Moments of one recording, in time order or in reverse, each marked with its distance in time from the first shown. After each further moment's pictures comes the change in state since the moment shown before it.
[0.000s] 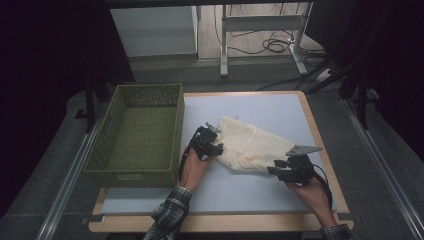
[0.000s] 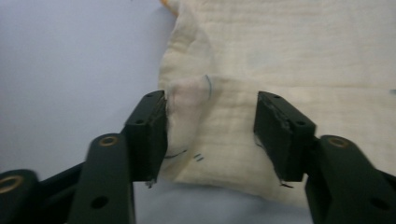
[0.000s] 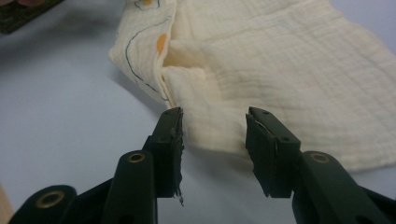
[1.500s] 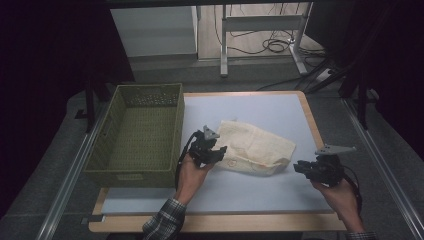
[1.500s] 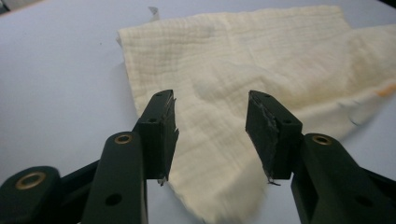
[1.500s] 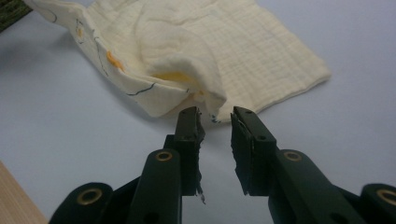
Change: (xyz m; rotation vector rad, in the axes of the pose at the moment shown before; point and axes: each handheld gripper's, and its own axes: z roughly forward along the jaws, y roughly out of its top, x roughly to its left) left arm -0.019 -0.001 -0.059 -0.136 -0.130 0.011; right arm -0.035 -0.017 -0.059 -0.001 -0.074 0.075
